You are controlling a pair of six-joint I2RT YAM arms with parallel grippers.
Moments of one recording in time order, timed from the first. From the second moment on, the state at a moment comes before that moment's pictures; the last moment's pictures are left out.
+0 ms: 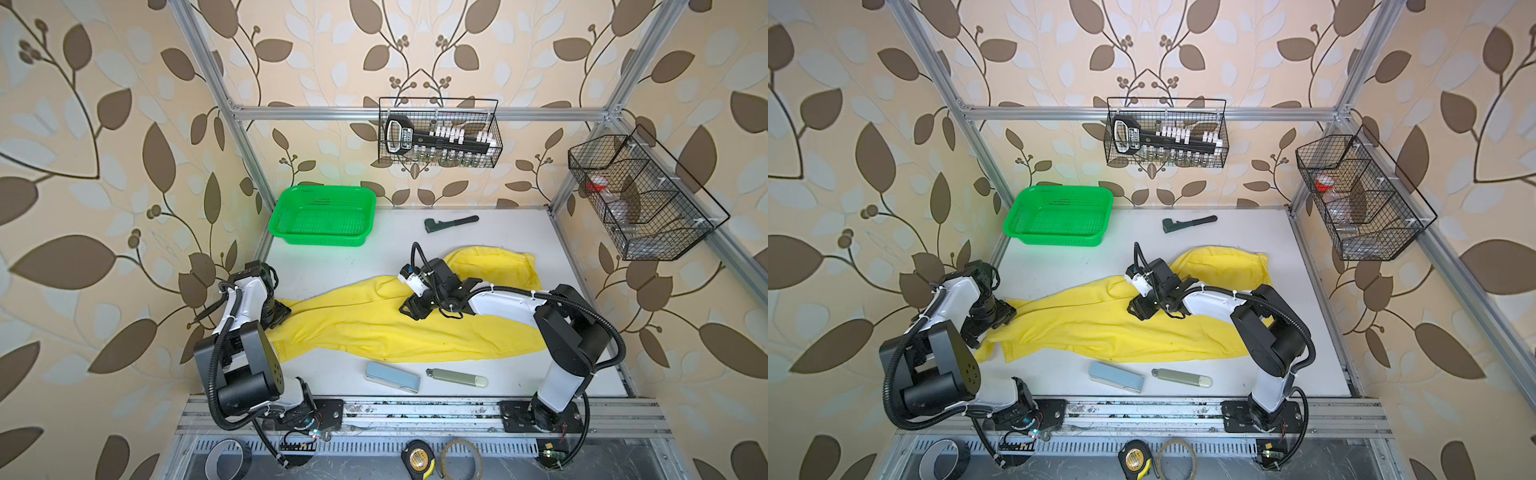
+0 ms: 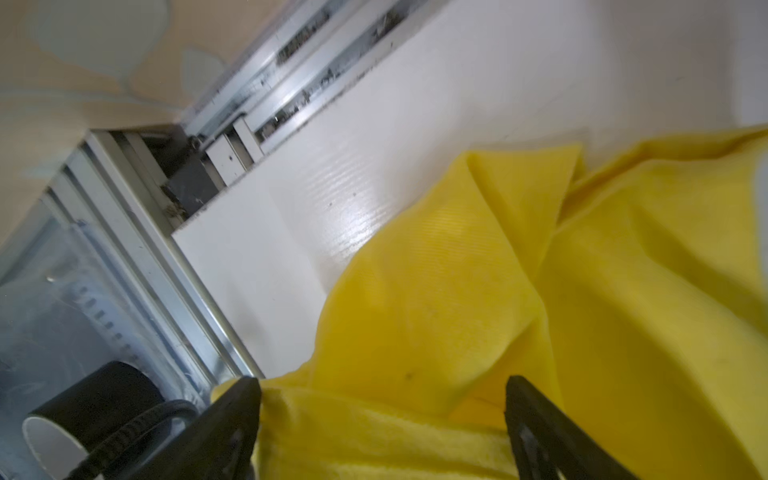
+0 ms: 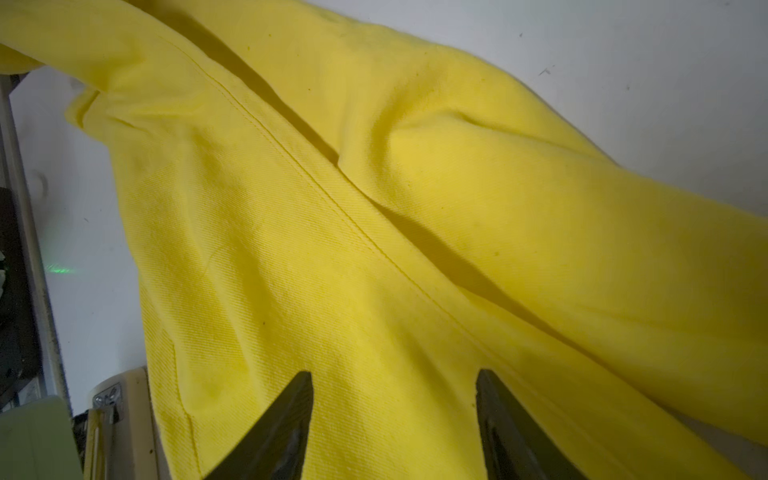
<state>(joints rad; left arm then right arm) 0.45 1.43 0.92 -1.07 -0.23 -0.64 0.71 1.78 1.04 -0.16 -0.26 0.02</state>
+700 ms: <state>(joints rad) 0.40 1.07 0.88 -1.24 -0.08 -0.80 0.56 1.89 1.10 -0.14 -0.28 0.45</state>
